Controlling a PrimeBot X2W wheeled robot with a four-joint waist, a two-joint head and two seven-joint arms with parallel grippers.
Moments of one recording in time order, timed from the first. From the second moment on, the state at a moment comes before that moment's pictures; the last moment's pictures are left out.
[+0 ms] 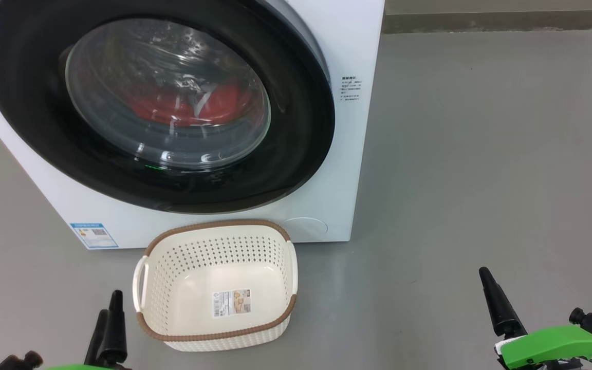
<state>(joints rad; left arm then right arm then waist) -0.02 0.02 0.02 0.24 -1.06 -0.13 -0.02 -0.07 -0.10 -0.02 0.32 1.15 0.13 -0.03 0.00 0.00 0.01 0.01</state>
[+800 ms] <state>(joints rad) 0.00 0.02 0.00 0.20 -0.76 -0.13 -0.10 -0.07 -0.14 0.03 0.32 0.90 0.13 -0.10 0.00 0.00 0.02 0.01</state>
